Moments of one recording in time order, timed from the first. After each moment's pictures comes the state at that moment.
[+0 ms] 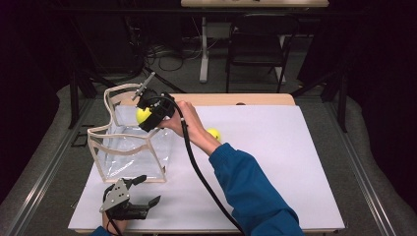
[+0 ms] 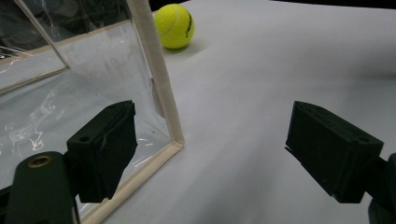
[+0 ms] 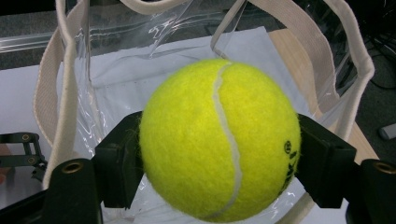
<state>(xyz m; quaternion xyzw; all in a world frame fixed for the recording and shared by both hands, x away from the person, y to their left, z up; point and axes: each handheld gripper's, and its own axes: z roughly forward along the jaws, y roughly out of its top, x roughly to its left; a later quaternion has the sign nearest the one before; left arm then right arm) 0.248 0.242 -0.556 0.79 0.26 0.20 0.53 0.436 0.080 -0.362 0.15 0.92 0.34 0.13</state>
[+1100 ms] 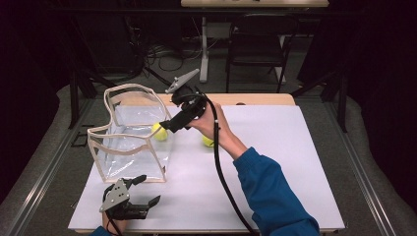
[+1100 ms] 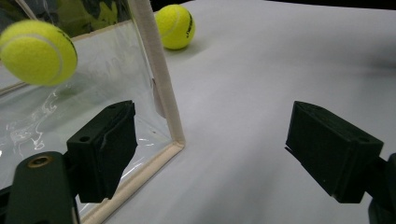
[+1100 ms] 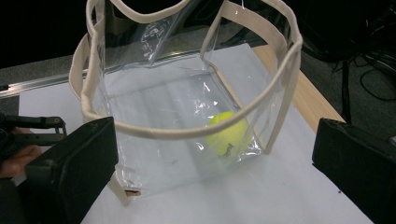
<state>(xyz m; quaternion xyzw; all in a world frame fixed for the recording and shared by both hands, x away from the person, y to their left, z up) 0.248 0.242 -0.556 0.78 0.26 0.20 0.53 0.425 -0.004 -0.349 0.18 0.88 0.42 0.12</state>
